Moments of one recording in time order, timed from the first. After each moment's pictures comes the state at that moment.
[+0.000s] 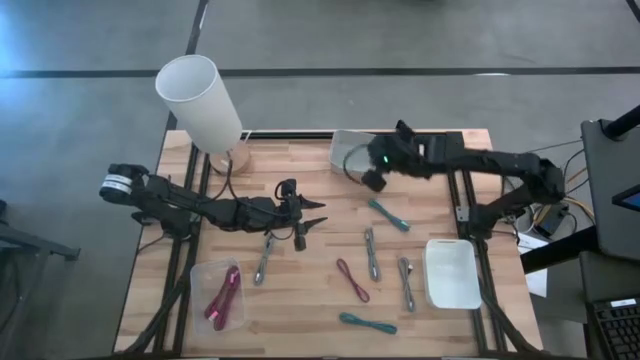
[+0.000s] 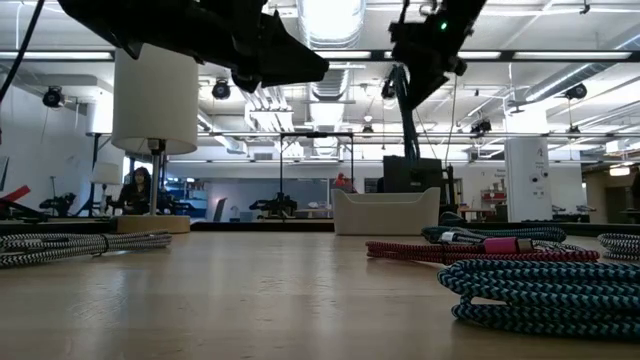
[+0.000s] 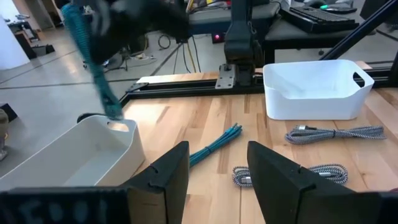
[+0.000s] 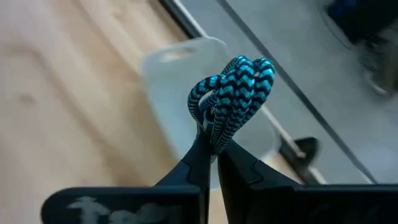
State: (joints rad) left arm -0.12 1.42 0.71 0.56 -0.34 0.08; right arm -0.26 1.43 1.29 -0.83 0.50 0.20
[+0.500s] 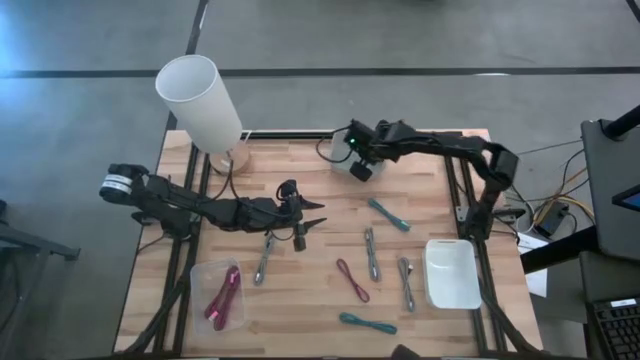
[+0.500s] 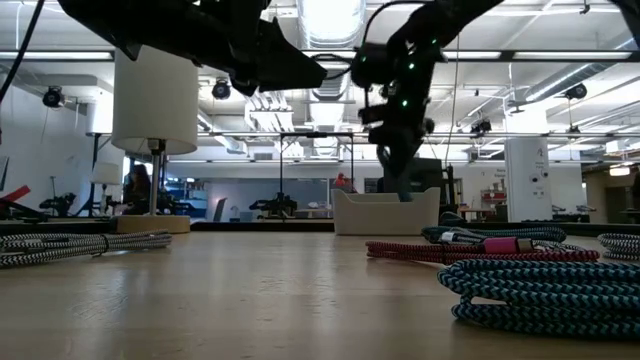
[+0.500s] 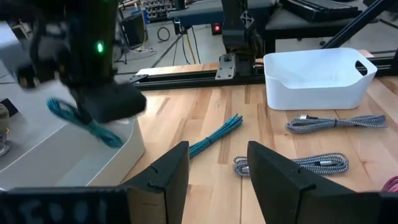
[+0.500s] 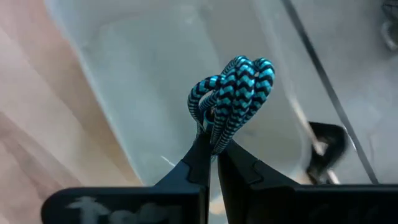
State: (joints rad) left arm -0.12 1.42 0.71 0.53 -0.34 0.07; right arm -0.44 1.80 1.40 -0.83 0.38 0.06
